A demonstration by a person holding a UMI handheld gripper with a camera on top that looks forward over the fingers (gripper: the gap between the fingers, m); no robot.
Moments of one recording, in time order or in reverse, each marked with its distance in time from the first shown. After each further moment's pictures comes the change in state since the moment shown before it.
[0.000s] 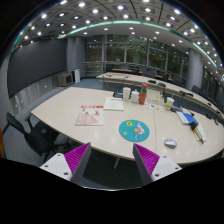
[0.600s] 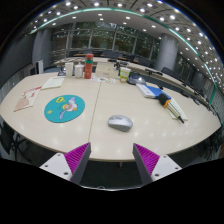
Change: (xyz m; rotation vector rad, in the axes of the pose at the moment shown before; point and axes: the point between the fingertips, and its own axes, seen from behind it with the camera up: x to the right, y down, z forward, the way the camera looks) arm 0.317 0.145 0.124 -0.144 0.346 0.105
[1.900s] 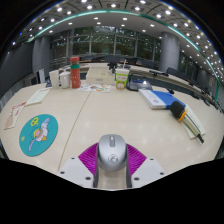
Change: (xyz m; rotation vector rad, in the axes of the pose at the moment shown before) arm 0.054 -0.091 0.189 0.066 -0.086 0.055
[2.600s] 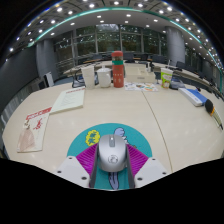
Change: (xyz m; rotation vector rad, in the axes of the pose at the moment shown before) arm -0.283 -0.028 0.028 -0.030 -0.109 0.079
